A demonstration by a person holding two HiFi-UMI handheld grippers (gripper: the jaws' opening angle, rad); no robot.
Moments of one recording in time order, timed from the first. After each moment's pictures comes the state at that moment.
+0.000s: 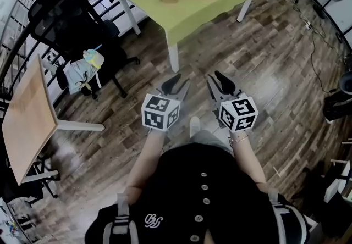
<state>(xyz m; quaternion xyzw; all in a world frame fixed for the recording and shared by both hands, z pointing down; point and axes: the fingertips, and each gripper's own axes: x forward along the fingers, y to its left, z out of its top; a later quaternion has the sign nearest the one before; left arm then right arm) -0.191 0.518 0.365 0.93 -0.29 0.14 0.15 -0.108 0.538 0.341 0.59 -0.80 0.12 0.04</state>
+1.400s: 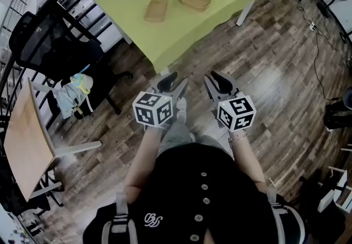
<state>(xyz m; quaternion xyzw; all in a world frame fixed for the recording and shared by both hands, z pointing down) -0.083 0.314 0.387 0.93 -0.27 0.11 0.24 -0.001 0.340 0.368 0.58 -0.80 0.15 0.05</state>
